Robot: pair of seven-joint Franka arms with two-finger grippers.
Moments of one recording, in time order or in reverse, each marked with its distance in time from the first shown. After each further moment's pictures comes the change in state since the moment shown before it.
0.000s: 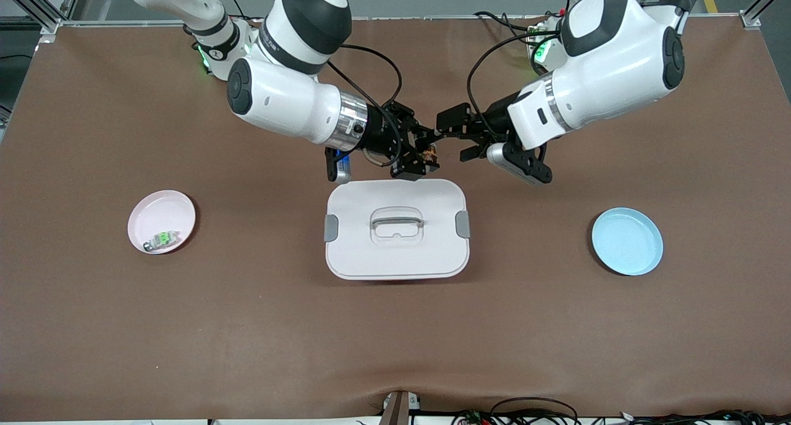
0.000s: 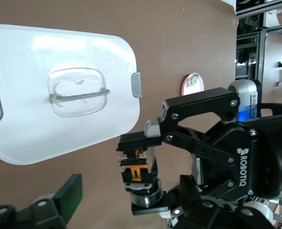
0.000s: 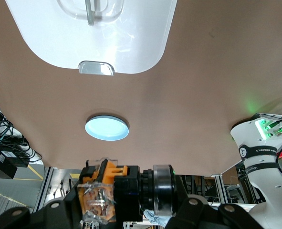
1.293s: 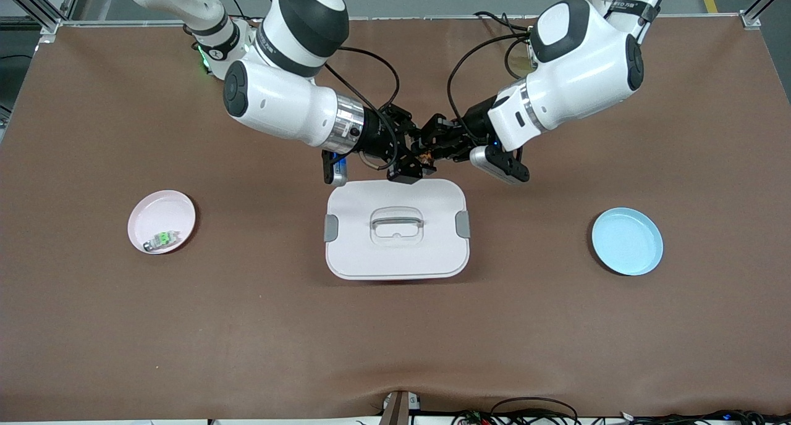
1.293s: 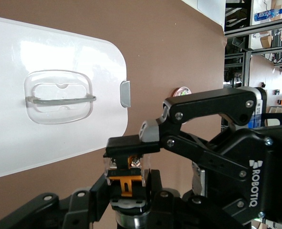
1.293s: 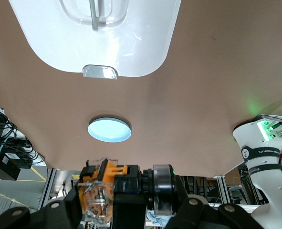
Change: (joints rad) left arm -0.005 0.010 -0.057 -0.079 -0.077 0.172 0.003; right arm 0.000 0.001 -0.011 0.000 0.000 -0.001 -0.001
